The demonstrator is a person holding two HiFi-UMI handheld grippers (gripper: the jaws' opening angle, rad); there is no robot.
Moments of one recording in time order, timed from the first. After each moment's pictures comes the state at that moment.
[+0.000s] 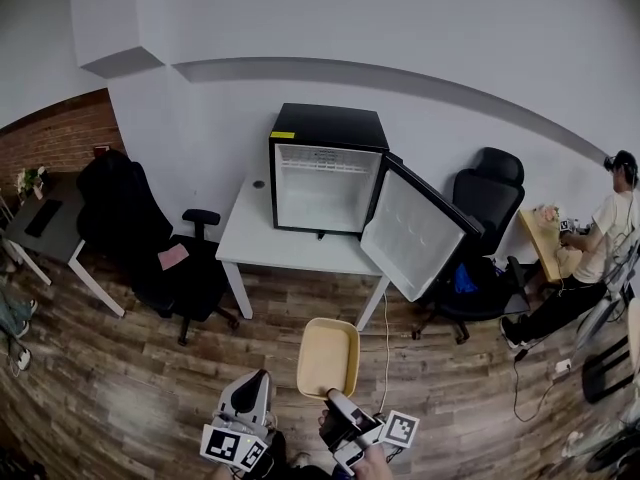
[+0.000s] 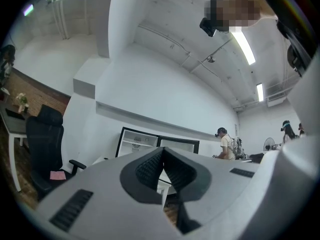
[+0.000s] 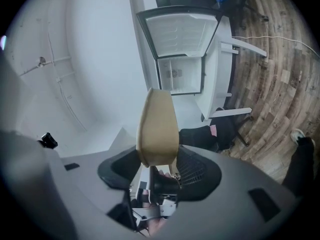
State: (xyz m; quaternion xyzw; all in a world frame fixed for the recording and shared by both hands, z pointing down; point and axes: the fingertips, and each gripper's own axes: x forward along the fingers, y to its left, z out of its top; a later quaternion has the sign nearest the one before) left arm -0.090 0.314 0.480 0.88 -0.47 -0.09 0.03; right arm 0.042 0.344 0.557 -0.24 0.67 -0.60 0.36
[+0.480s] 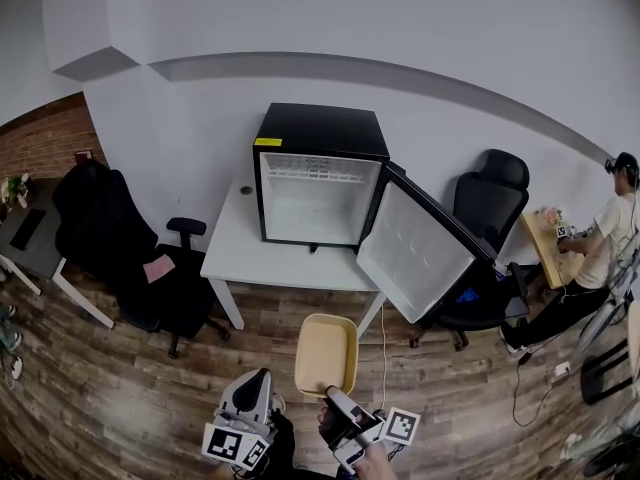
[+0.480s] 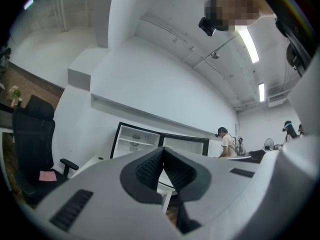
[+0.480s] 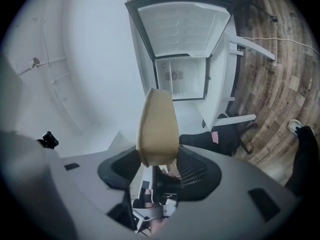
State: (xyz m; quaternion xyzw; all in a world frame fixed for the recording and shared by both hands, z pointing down) left arm -0.060 0.192 0.496 0.88 -0.46 -0.09 0.04; right arm 0.065 0.225 0.563 -0.25 0.67 -0.60 0.36
